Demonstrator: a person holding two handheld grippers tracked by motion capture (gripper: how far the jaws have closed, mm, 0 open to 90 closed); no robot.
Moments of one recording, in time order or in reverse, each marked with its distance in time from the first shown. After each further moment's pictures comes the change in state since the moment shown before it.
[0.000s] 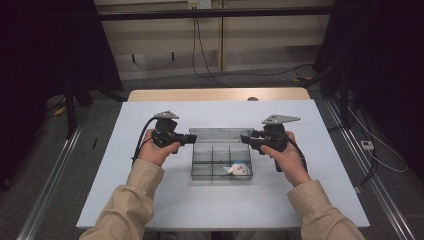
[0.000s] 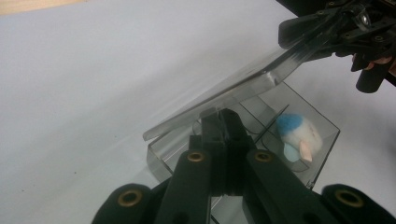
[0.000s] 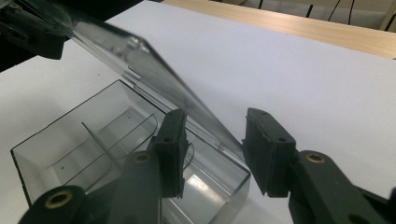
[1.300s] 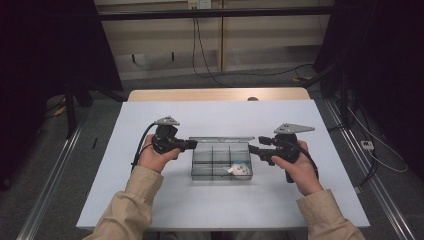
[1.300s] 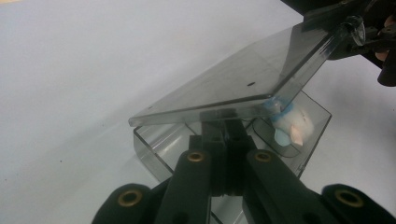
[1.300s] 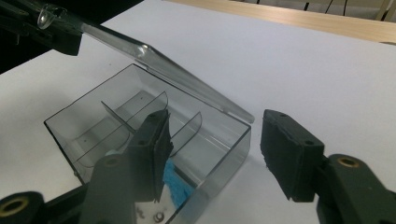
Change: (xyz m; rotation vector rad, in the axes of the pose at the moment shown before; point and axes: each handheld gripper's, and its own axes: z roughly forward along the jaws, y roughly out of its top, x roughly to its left) left arm -0.008 -0.013 -0.002 0.008 -0.012 0.020; right arm 0.009 -0.019 -0.038 -0.008 -0.008 0.022
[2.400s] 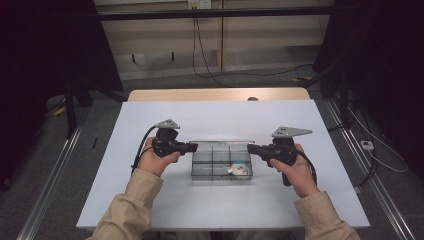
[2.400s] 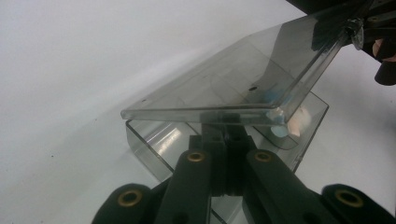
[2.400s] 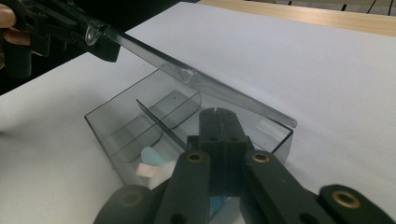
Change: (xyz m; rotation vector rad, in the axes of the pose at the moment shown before) left arm -0.003 -0.007 0.001 0.004 -0.010 0.016; right arm 0.008 -0.004 0.004 -0.019 0.121 -0.015
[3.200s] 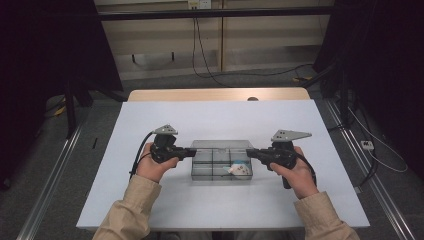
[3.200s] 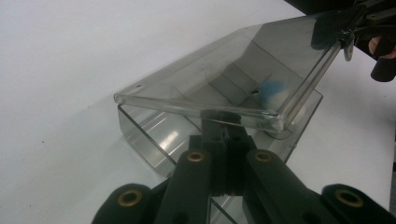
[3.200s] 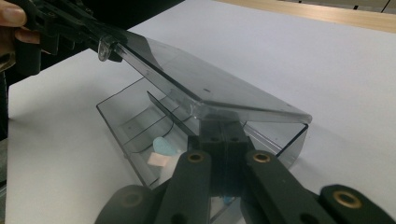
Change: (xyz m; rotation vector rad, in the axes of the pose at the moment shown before) left arm -0.003 -0.015 -0.003 -0.011 -0.006 -0.002; right arm 0.006 -0.005 -0.002 0.010 0.027 -0.028
